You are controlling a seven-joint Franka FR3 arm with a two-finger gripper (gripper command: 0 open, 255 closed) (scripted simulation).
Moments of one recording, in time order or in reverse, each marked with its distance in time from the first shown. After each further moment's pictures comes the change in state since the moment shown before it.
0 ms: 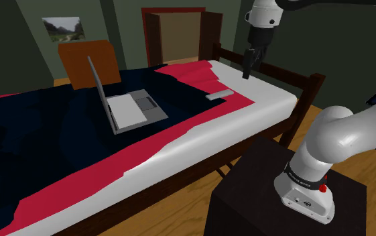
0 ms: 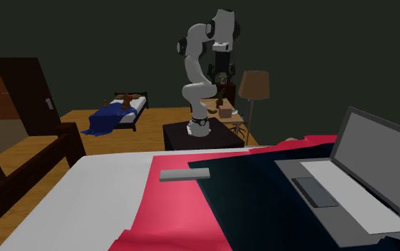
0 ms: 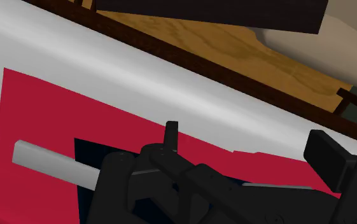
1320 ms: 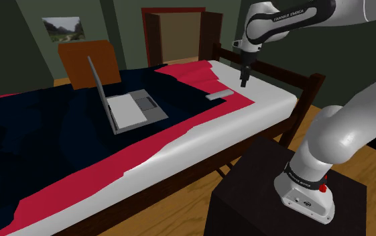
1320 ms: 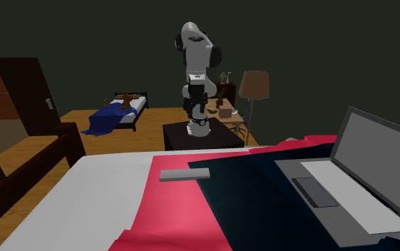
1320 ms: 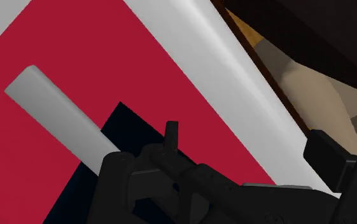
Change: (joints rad) arm 0.058 0.386 -0.439 -0.003 -0.172 0.405 -0.767
